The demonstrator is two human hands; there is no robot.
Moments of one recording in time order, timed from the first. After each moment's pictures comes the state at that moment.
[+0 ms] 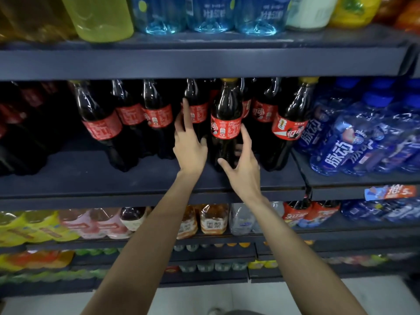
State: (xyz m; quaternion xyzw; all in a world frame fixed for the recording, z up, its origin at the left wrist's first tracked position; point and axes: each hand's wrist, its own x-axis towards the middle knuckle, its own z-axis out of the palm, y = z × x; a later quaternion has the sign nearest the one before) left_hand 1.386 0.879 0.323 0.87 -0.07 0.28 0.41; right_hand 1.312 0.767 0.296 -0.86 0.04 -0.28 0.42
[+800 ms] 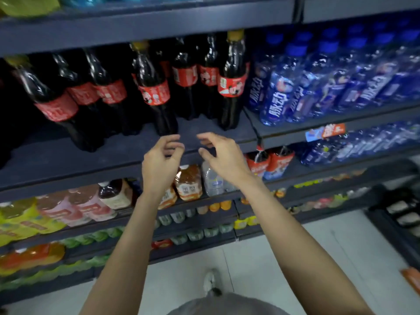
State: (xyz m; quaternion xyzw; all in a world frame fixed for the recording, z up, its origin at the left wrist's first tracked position) left_hand 1.231 0.895 0.322 0.85 -0.13 0.09 0.49; right_hand 1.198 0.737 0.314 -0.91 -0.01 -0.19 0.36
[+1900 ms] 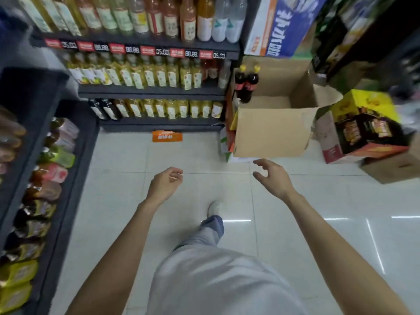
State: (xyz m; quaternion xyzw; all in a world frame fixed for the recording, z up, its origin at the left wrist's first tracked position) left_hand 0.574 0.334 0.090 0.66 -0.57 -0.47 0.14; right_hand 0.262 0.377 0.130 -0.58 0.75 -0.12 0.30
